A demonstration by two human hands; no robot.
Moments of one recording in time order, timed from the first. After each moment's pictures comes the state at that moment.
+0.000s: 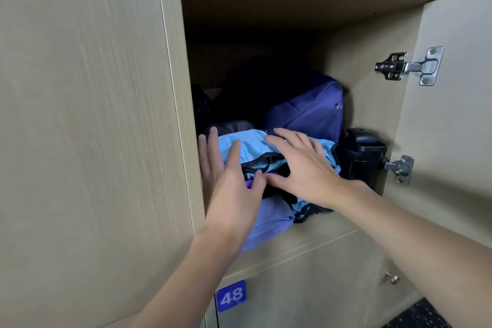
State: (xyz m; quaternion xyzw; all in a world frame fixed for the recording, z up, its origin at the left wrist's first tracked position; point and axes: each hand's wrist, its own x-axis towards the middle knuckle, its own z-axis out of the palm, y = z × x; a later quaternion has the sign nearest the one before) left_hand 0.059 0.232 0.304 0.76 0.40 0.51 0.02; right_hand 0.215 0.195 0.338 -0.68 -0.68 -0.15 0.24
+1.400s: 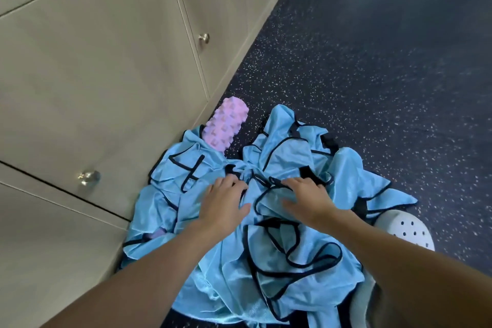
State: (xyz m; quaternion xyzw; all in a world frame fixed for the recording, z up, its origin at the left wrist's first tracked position) left_hand 0.058 0.043 -0.106 0.99 0.05 -0.08 0.13; right_hand 0.126 -0.158 -0.103 -0.94 -0.20 0.24 0.14
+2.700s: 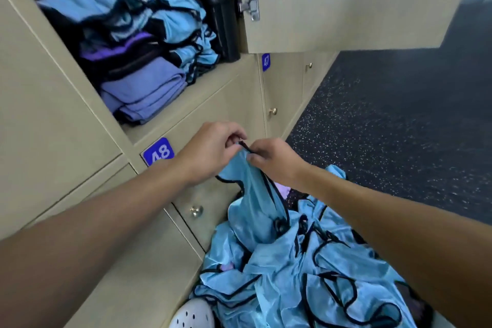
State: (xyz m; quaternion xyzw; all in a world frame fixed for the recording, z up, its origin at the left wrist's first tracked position) left_hand 0.043 0.160 0.178 0.97 0.01 0.15 0.21; right_hand 0.124 0.015 0.122 -0.80 -0.36 0.12 0.46
